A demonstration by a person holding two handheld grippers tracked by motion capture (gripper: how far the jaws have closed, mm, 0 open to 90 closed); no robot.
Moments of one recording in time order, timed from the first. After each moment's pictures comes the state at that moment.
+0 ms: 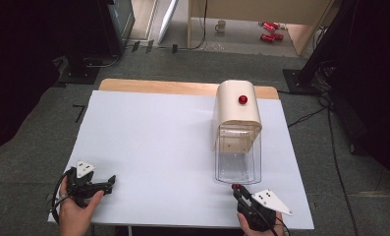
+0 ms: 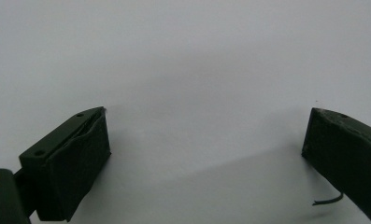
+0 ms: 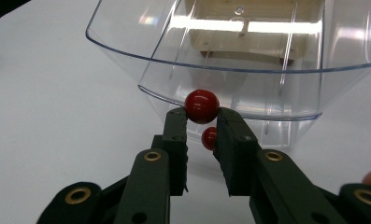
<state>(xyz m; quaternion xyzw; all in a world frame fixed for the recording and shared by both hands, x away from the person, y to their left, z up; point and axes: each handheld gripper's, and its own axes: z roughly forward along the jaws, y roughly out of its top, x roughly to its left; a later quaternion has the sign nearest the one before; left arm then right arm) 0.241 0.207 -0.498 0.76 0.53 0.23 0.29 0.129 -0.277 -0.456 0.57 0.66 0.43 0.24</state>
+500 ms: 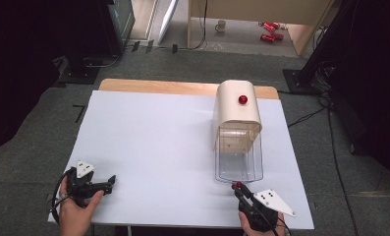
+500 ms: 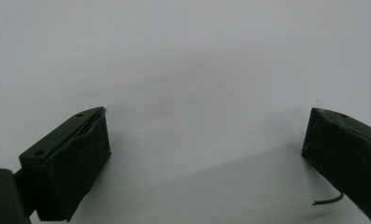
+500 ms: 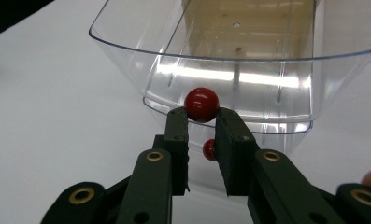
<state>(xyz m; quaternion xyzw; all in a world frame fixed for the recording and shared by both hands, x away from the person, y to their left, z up) 0.241 0.207 -0.498 0.76 0.53 0.23 0.29 0.127 -0.276 -0.443 0.57 0.65 0.44 0.25</state>
